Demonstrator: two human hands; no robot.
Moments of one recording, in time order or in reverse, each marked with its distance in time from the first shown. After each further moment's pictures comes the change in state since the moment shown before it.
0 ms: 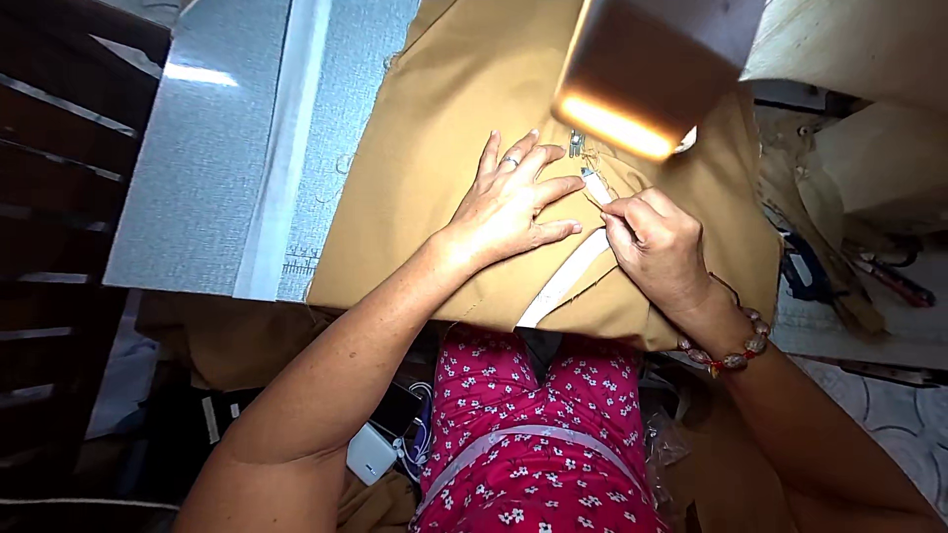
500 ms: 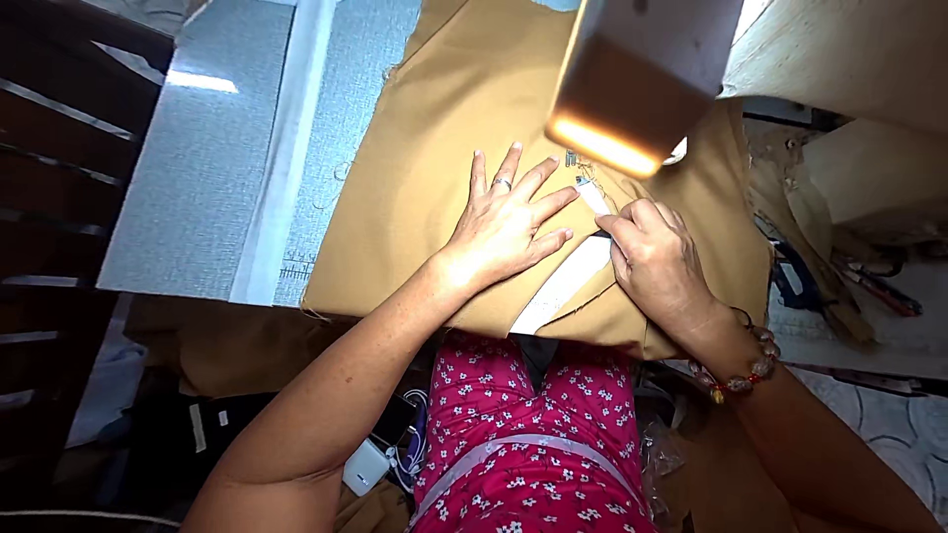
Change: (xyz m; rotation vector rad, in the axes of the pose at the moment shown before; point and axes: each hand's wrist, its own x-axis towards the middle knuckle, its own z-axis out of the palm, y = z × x) left_hand -0.010 0.012 0.004 0.056 -0.023 -0.098; right_hand 0.004 -0.004 -0.009 -0.118 -0.208 -0.002
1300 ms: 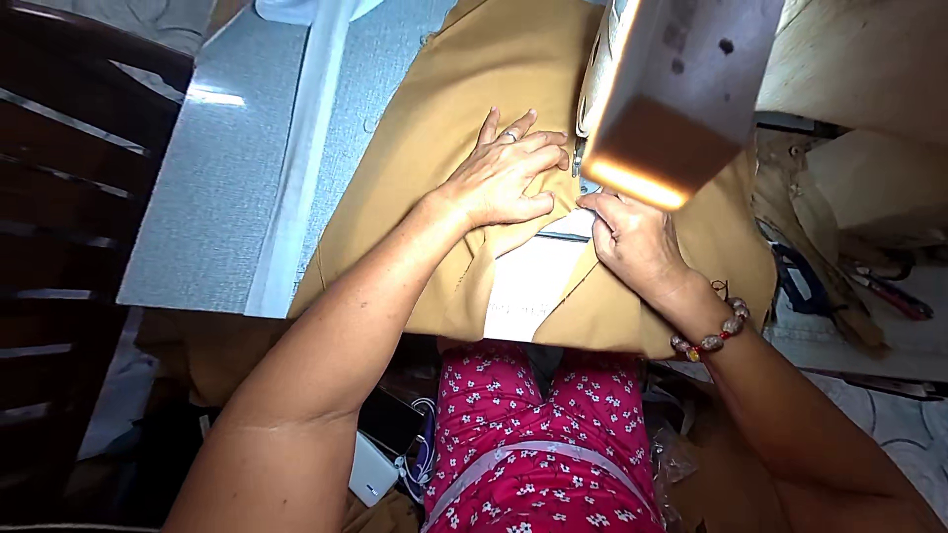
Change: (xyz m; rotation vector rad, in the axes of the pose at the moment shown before) left_hand 0.050 -0.054 -0.021 -0.035 -0.009 0.216; right_hand 0.036 0.005 0.029 0.095 0.131 0.019
